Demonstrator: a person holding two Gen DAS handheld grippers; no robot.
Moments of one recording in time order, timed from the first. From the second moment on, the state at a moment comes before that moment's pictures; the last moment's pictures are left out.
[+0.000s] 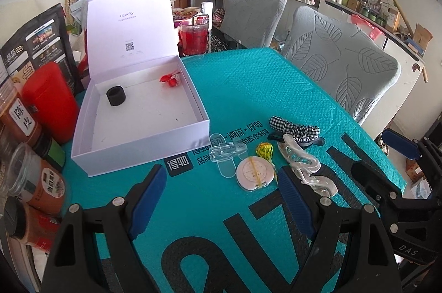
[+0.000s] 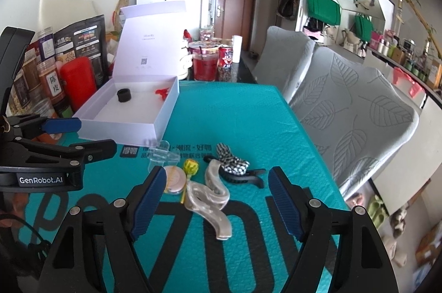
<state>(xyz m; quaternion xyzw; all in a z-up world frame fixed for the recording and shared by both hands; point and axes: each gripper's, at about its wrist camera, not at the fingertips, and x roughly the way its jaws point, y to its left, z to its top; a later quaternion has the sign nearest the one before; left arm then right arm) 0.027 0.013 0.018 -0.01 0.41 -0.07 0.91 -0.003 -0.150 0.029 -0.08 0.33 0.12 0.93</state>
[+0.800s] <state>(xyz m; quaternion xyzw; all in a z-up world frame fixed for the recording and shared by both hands) 0.065 -0.001 -0.042 0.00 0.47 -0.09 0.88 0.044 -0.156 -0.047 -0.05 0.41 0.15 0.90</state>
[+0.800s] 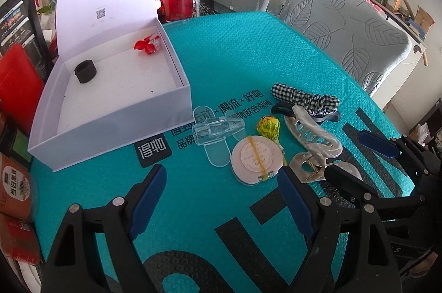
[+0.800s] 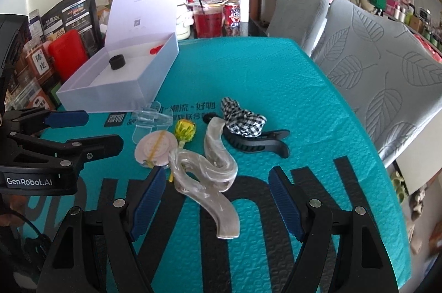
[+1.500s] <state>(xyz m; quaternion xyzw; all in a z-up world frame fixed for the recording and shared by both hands) 0.090 -0.023 -0.073 -0.02 0.49 -0.13 0.86 0.062 -0.176 -0.063 -0.02 0.43 0.14 0.89</state>
